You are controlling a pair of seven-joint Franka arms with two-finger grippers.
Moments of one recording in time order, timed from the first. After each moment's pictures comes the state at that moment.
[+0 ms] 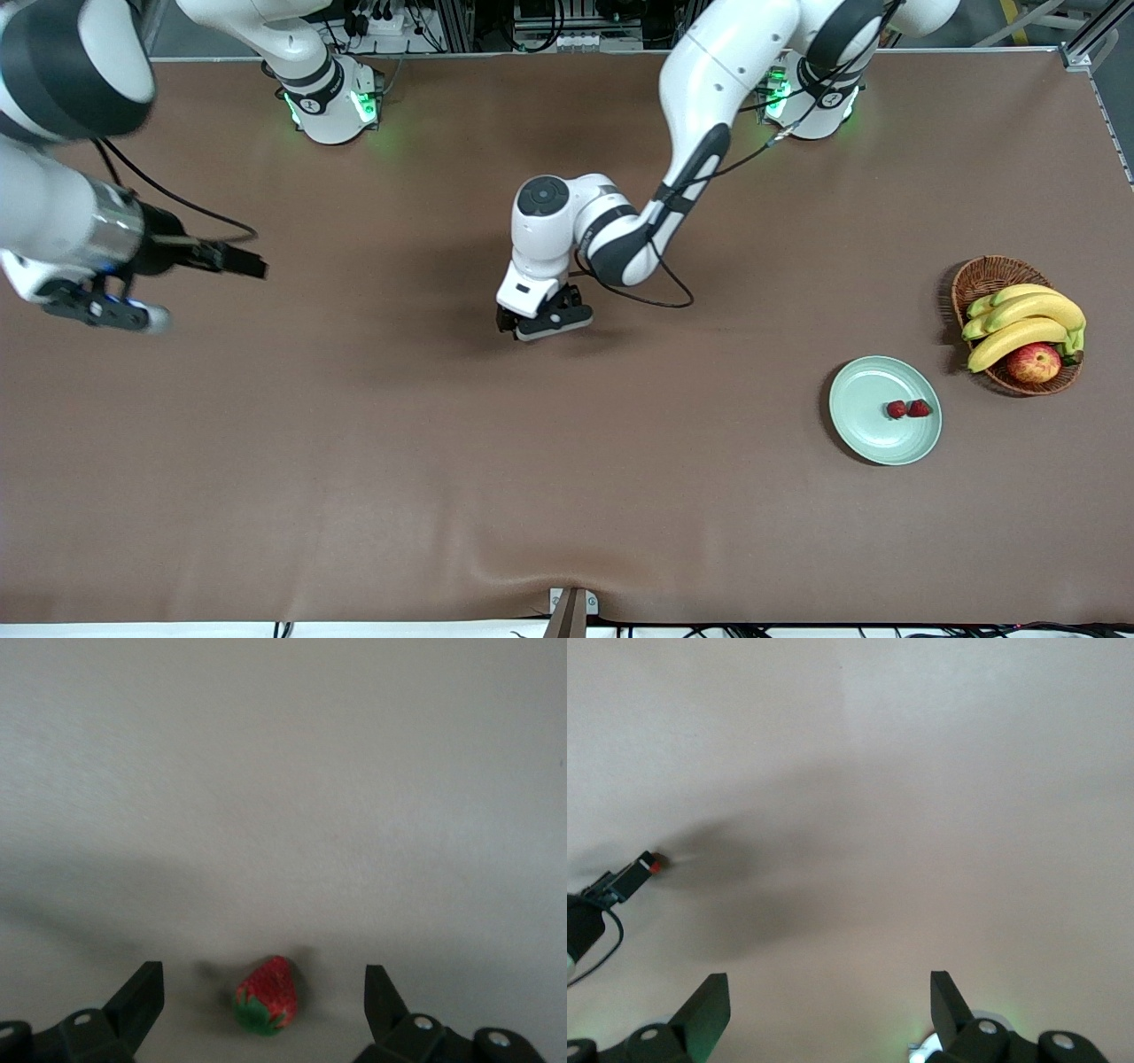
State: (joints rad) left arm -0.85 0.89 -0.06 -1.40 0.29 2.50 -1.38; right arm 0.19 0.14 -0.11 -1.47 0.13 1.41 0.24
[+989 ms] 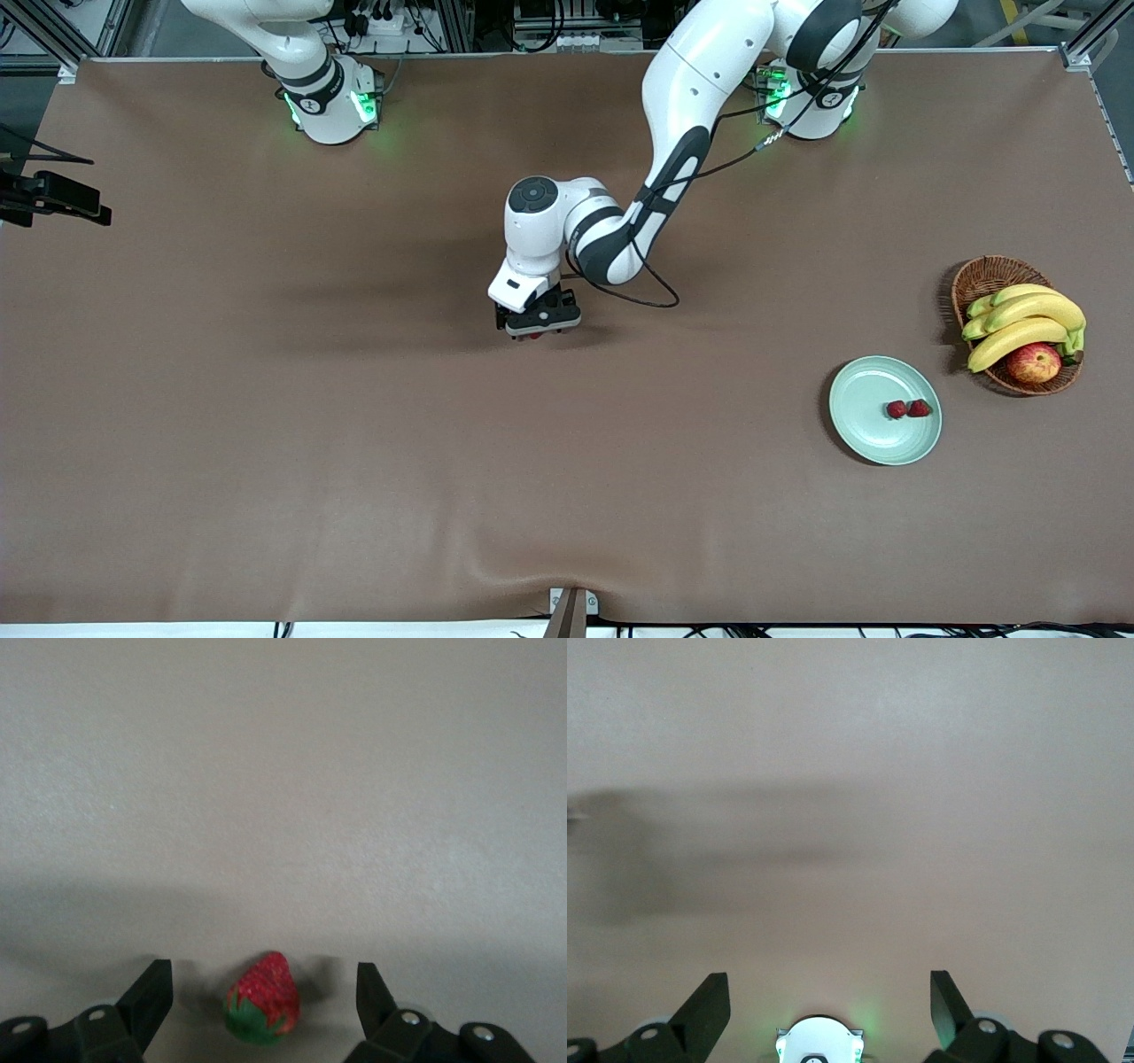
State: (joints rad) left arm -0.89 0.92 -0.03 -1.39 0.31 2.51 -1.34; right arm 0.00 0.08 -0.11 -1.44 -0.01 1.33 -0.13
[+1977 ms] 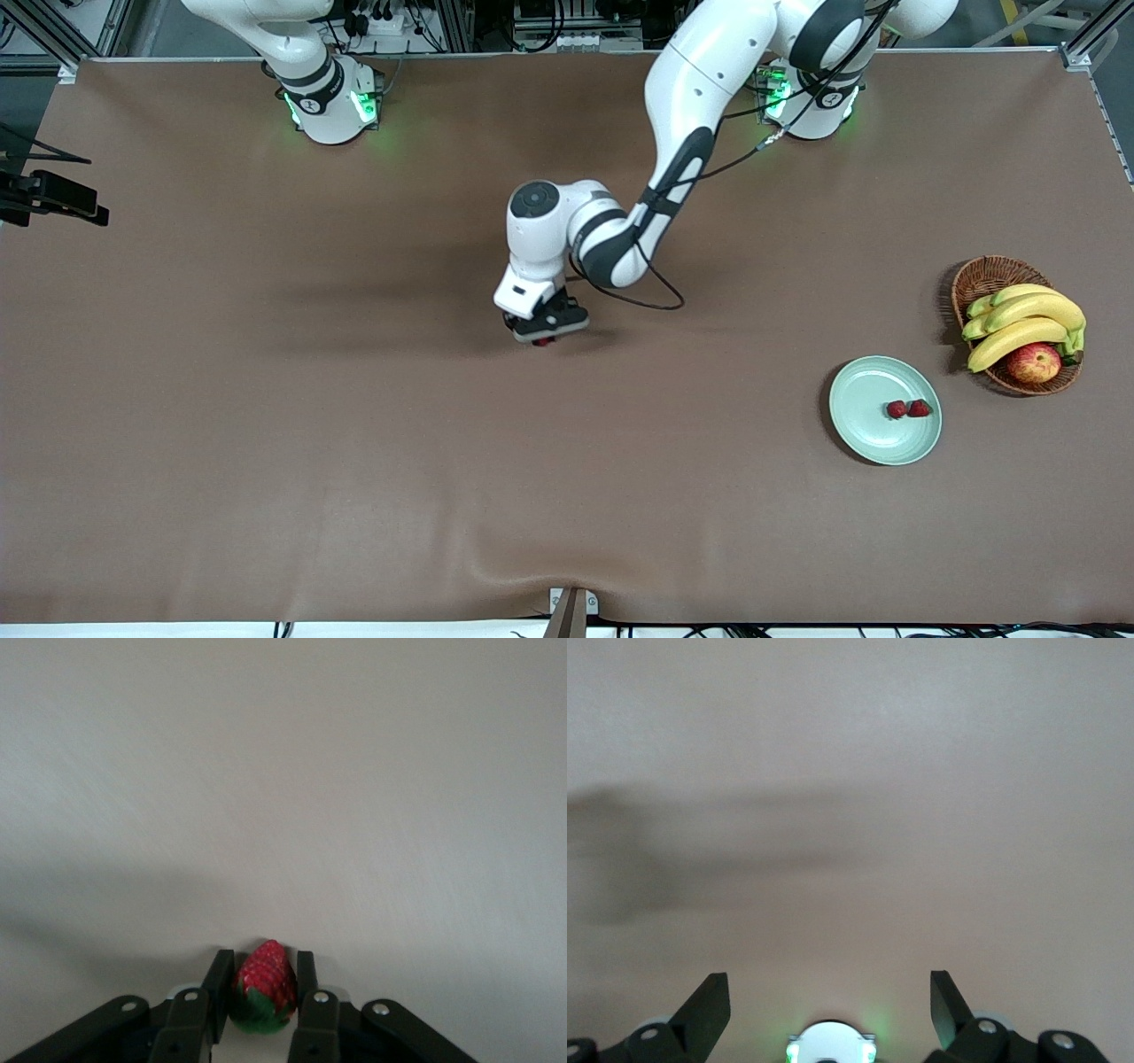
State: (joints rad) left arm -0.83 0.91 -0.01 -1.37 0.31 2.46 -1.42; right arm -0.01 0.08 -0.10 -1.43 0.02 1.33 -0.07
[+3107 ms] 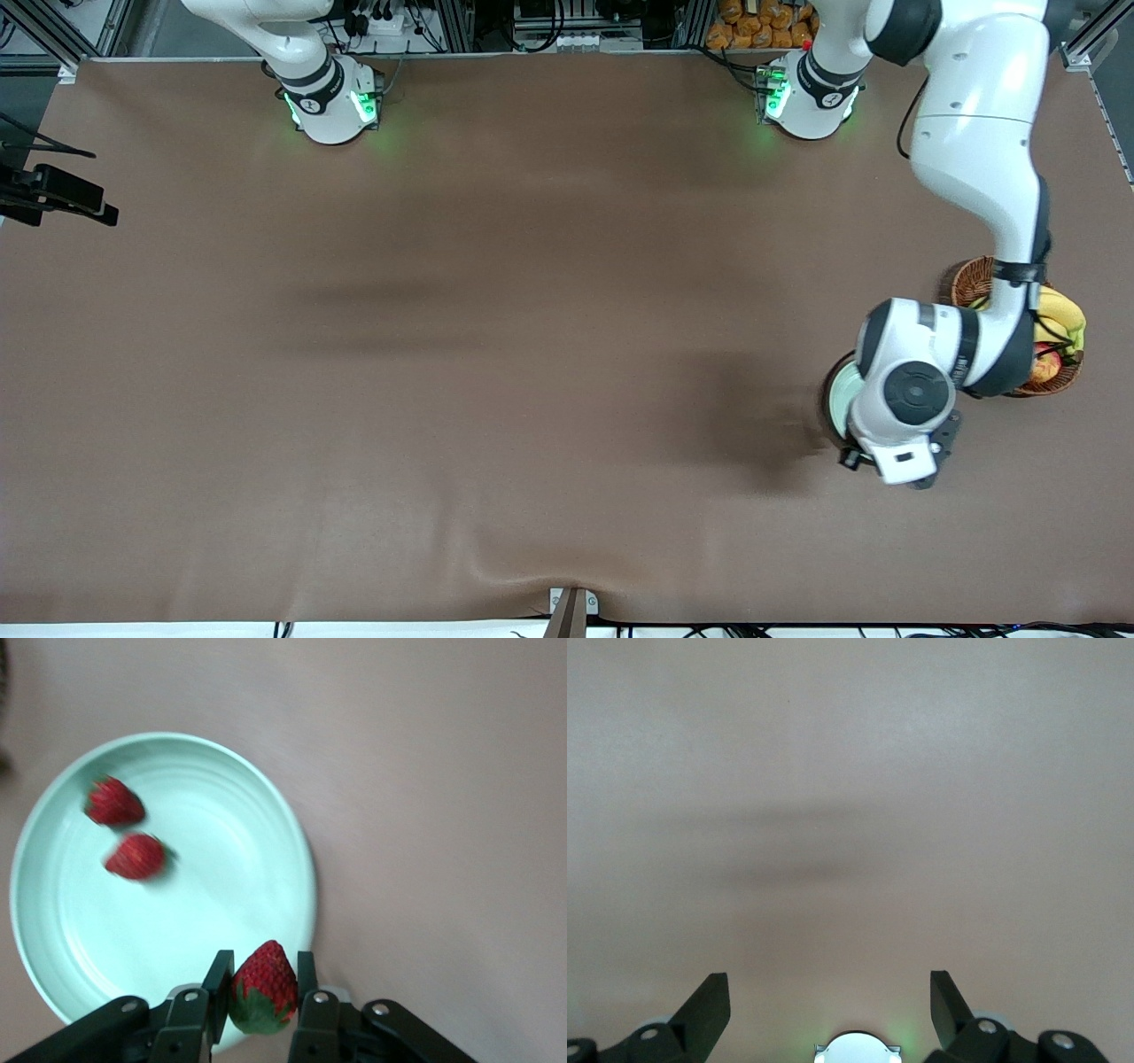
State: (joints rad) left arm -0.11 0.77 -0.02 -1.42 0.31 2.13 -1.32; right arm 0.00 0.08 -0.09 -1.39 0.06 1.33 -0.05
